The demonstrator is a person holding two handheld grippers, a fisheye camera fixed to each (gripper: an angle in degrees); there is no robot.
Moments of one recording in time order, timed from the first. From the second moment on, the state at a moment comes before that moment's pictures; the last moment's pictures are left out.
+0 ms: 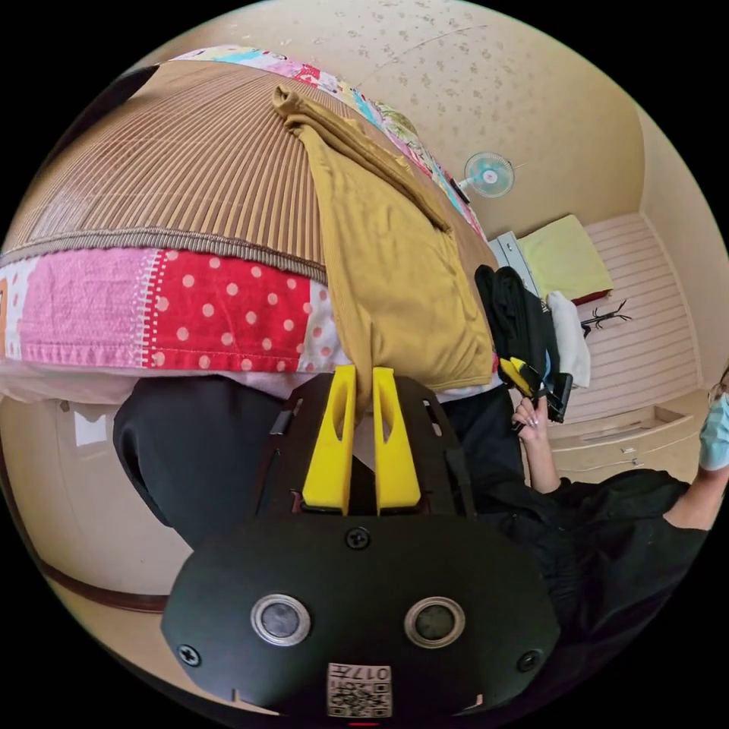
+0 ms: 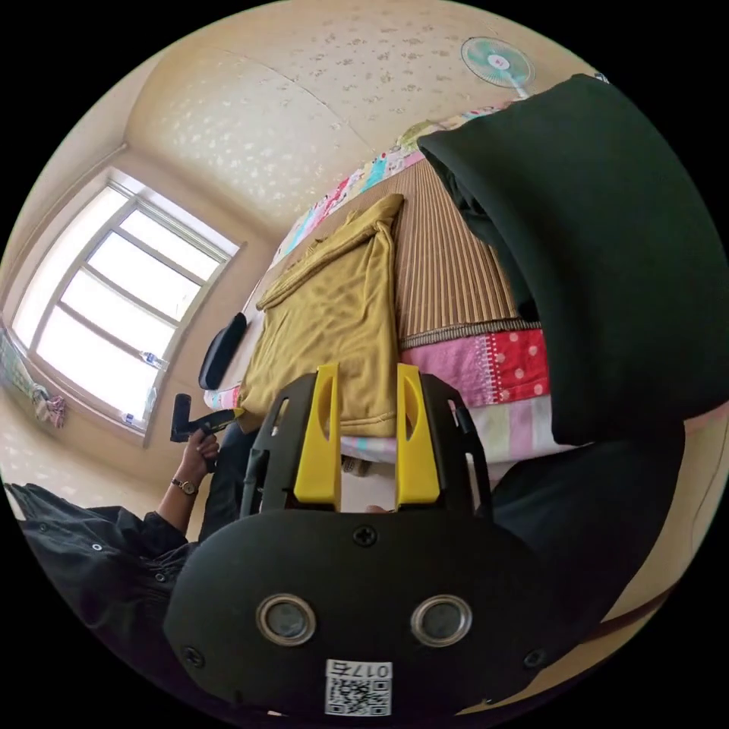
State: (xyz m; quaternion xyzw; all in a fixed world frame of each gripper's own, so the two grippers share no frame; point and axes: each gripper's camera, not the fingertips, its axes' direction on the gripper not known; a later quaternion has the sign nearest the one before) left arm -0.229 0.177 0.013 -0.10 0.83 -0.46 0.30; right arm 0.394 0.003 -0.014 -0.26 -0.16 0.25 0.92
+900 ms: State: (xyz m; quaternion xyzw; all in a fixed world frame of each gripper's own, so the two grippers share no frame) left arm -0.242 0.158 -0.014 -0.05 0.89 -0.31 0.32; right arm 0.387 -0.032 0.017 -0.37 -0.19 0.27 0.87
